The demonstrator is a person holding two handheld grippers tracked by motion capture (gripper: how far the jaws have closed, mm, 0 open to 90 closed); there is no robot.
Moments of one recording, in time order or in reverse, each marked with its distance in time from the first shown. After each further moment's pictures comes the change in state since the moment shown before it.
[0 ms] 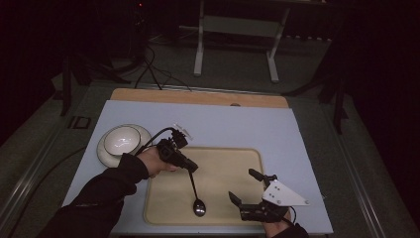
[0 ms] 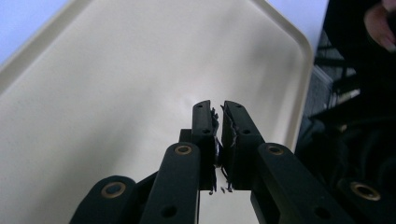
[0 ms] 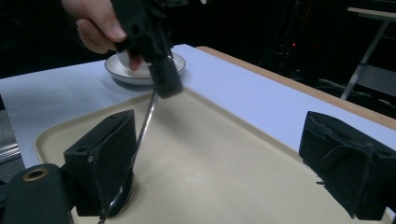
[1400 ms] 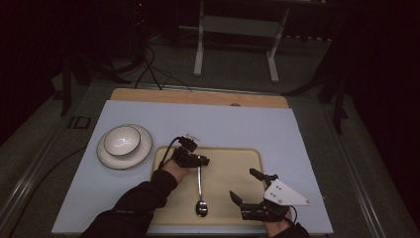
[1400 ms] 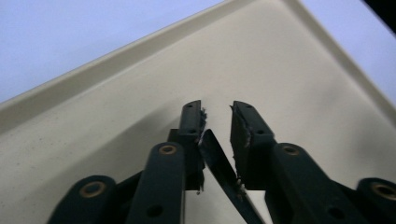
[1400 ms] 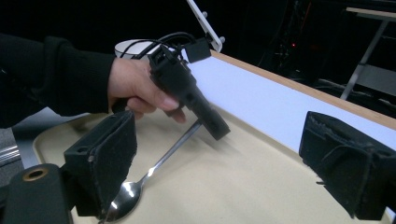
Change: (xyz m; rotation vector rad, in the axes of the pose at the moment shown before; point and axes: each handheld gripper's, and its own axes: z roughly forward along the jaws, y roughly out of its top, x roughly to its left) left arm 0.026 -0.010 0.078 -0.263 0.255 -0.219; right arm -0.002 0.000 -0.001 -0.005 0.001 0.009
